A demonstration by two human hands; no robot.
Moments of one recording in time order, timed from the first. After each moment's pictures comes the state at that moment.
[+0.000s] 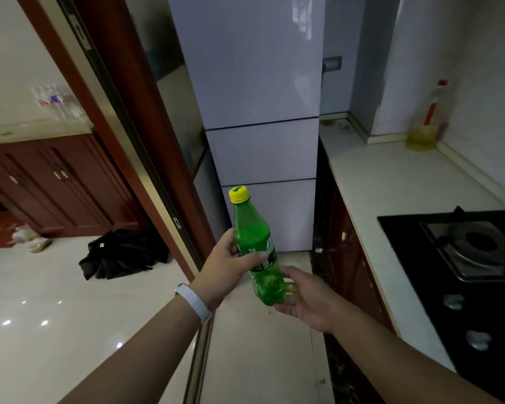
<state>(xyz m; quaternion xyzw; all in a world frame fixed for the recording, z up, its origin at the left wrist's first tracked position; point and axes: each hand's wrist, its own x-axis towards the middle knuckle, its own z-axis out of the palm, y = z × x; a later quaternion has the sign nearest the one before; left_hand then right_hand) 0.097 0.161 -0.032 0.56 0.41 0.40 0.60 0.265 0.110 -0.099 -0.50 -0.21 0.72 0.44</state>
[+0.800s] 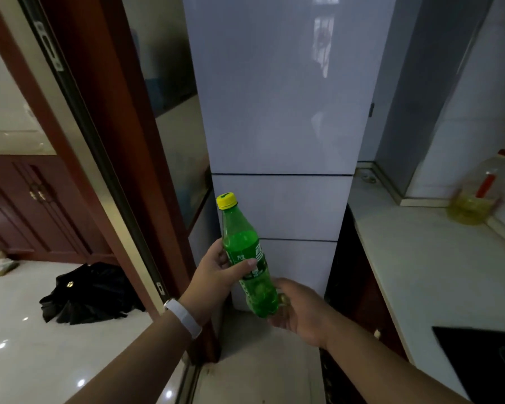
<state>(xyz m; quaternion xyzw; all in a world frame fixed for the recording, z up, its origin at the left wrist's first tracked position) 0.108 0.455 -0.035 0.54 0.38 0.49 0.57 0.282 0.410 -0.071 -0.52 -0.28 0.70 0.41</state>
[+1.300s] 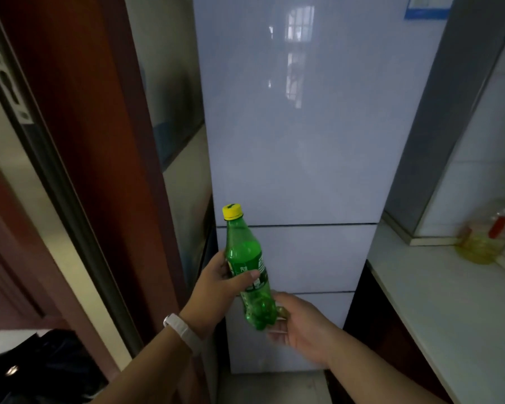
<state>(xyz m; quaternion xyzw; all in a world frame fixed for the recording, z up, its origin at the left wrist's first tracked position) 0.048 0.681 -0.008 0.57 0.33 0.46 0.59 0.210 0.608 -0.034 -0.53 -0.28 0.66 0.46</state>
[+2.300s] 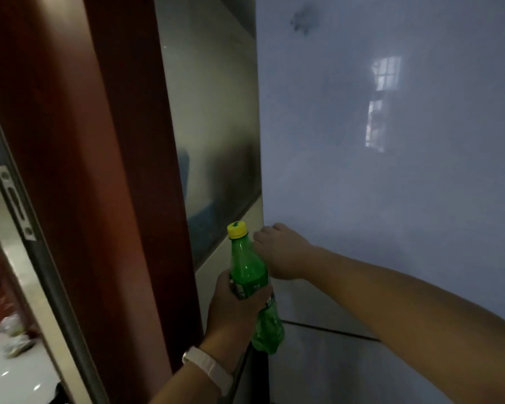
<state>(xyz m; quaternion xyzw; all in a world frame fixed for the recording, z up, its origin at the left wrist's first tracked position) 0.068 0.834 0.079 0.45 0.50 0.61 0.42 0.195 0.946 0.133 -0.36 -0.89 -0.28 0.02</state>
